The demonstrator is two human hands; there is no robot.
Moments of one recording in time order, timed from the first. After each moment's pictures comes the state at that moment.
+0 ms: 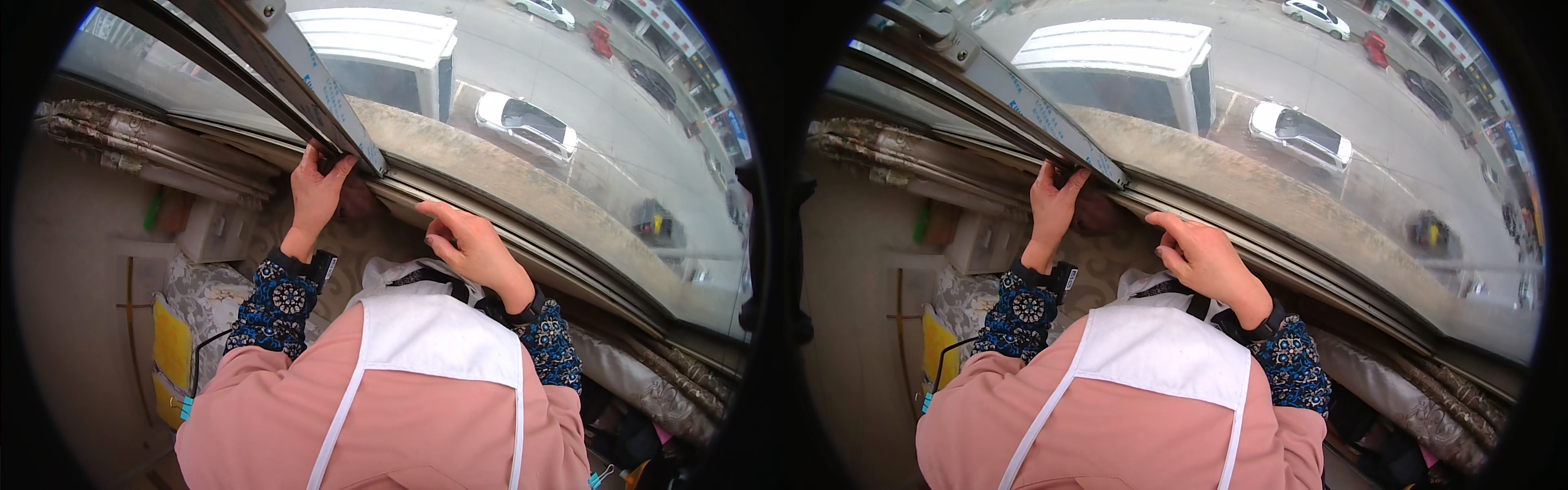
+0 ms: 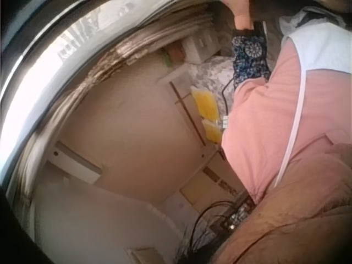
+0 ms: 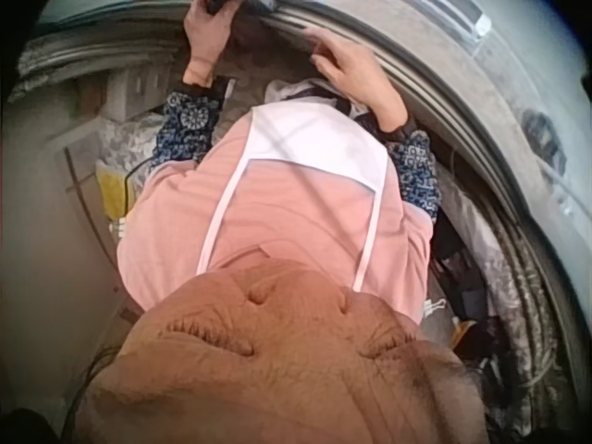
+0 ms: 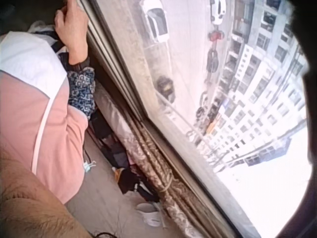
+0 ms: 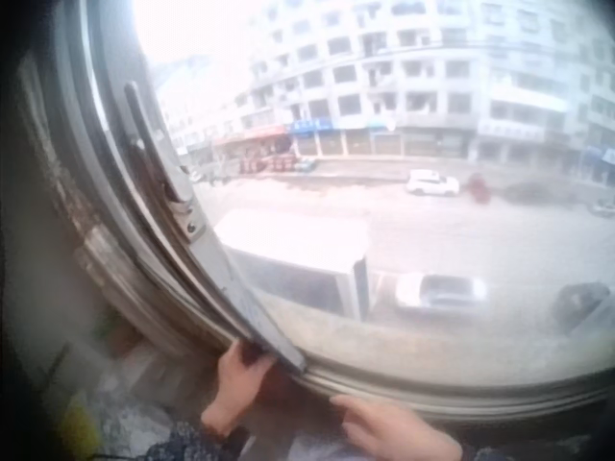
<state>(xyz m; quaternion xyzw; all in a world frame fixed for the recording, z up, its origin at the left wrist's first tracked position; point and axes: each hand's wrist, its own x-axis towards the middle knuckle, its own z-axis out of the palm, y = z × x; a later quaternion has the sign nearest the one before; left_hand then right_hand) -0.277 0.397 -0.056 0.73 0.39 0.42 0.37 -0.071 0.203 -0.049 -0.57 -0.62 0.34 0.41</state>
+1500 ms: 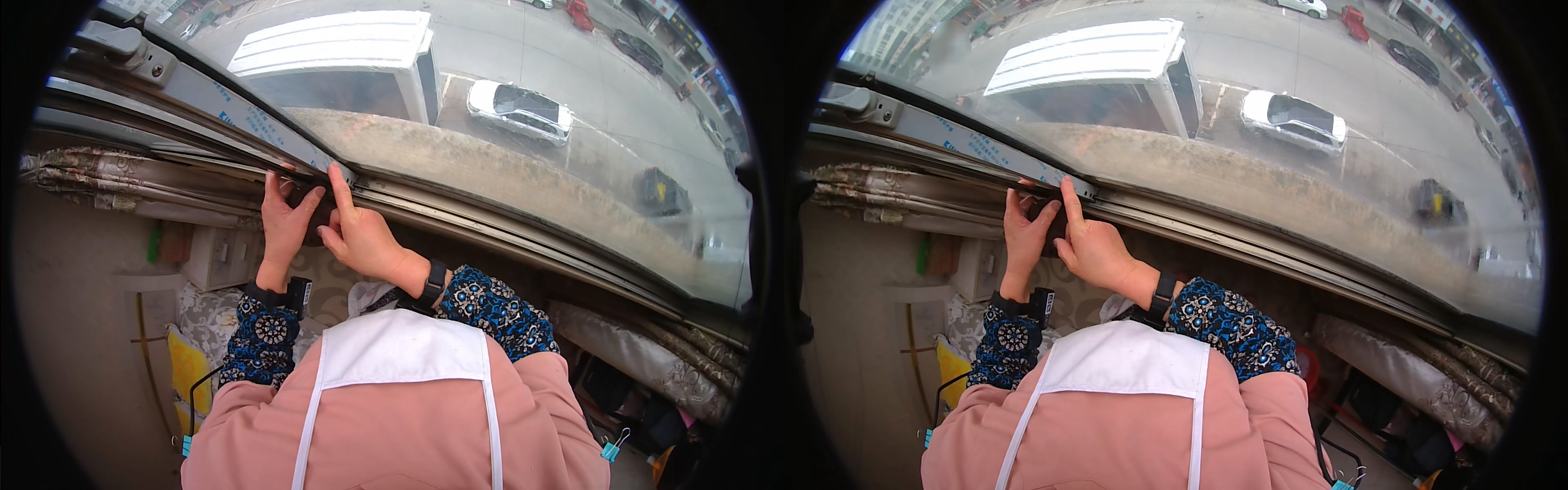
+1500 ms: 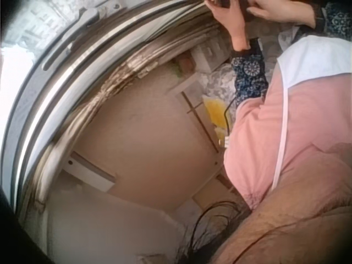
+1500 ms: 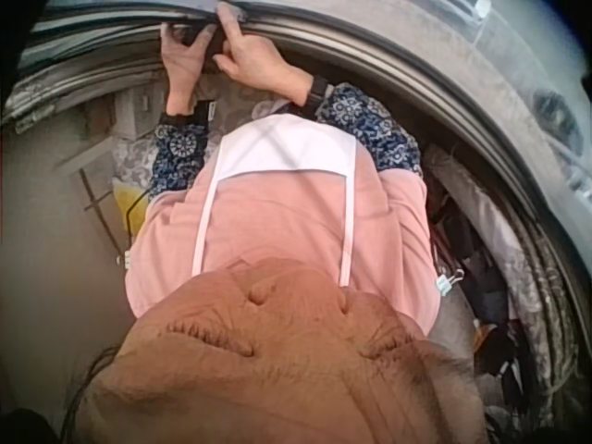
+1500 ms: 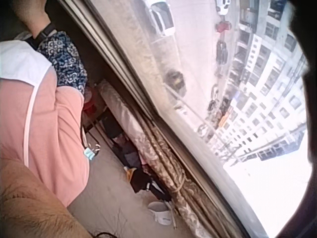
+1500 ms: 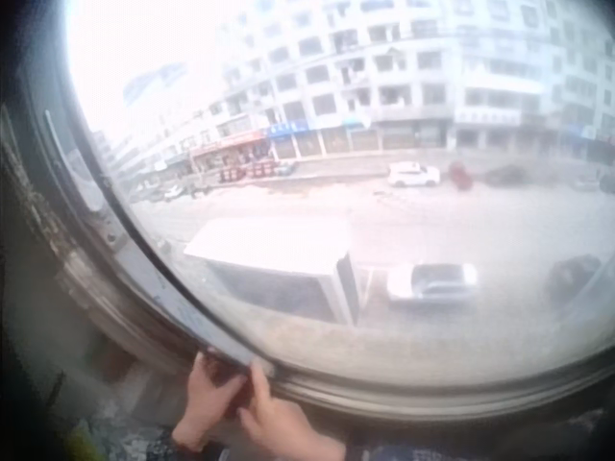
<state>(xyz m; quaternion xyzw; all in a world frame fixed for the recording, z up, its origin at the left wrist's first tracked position) -0.288 0.398 -0.066 0.73 0.40 0.35 0.43 -0.163 0.295 -0.105 -0.54 -0.57 0.31 0.54</state>
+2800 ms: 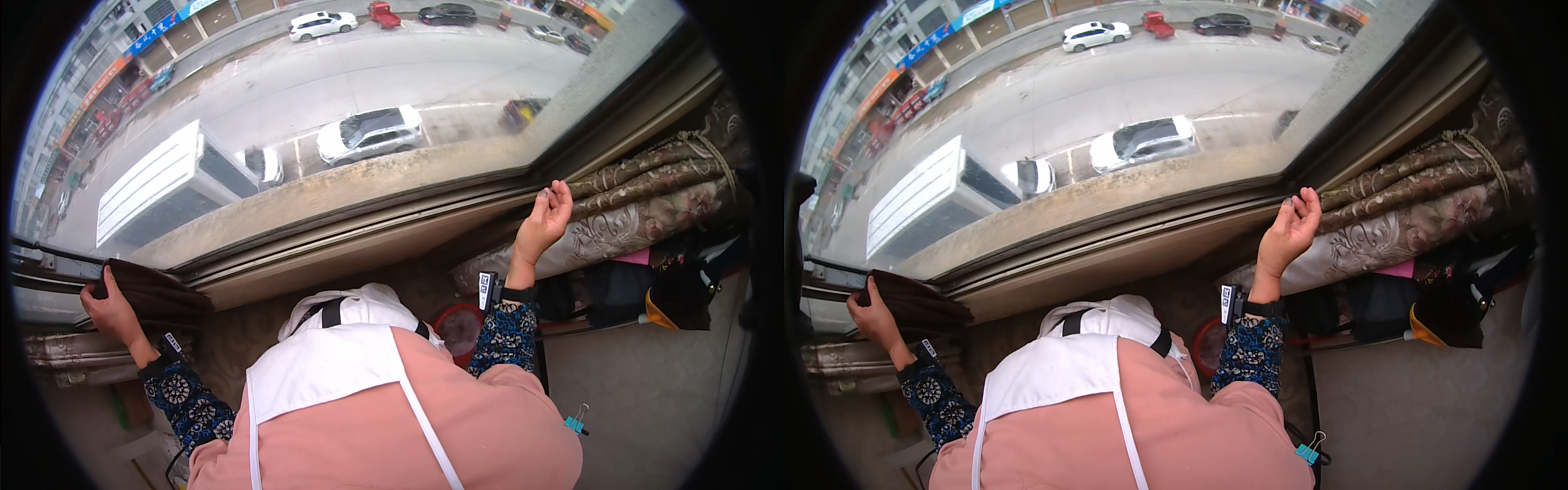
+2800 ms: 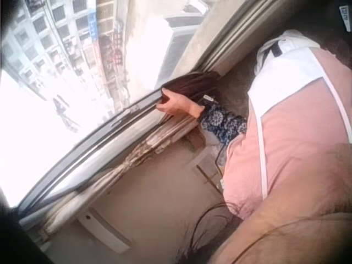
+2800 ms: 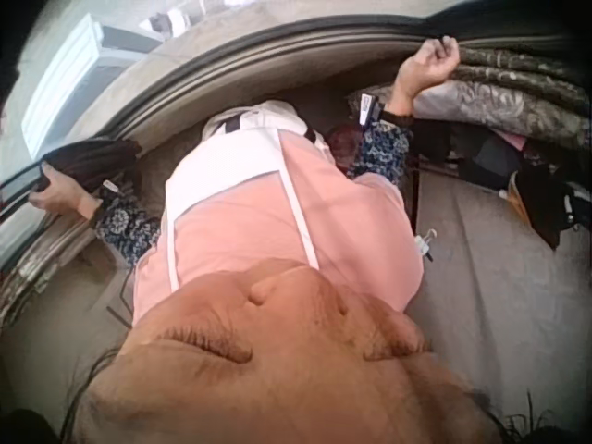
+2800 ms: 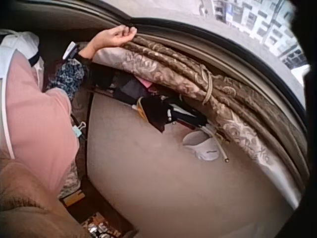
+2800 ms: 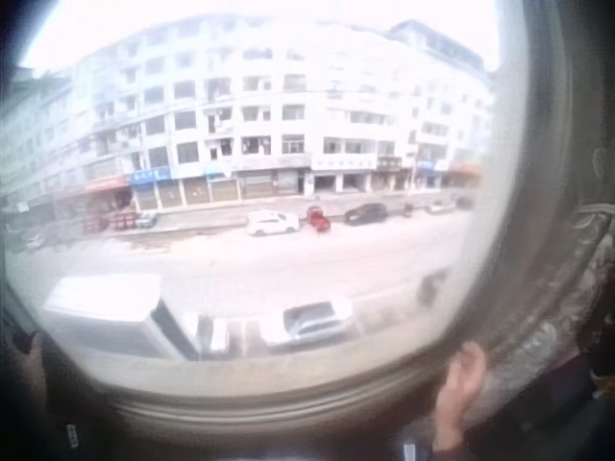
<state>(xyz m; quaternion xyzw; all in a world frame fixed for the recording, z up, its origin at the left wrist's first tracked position) -0.306 0.461 -0.016 0.74 0.51 0.40 -0.18 0.099 -0.122 -0.139 -0.70 -0.05 -0.33 0.63</state>
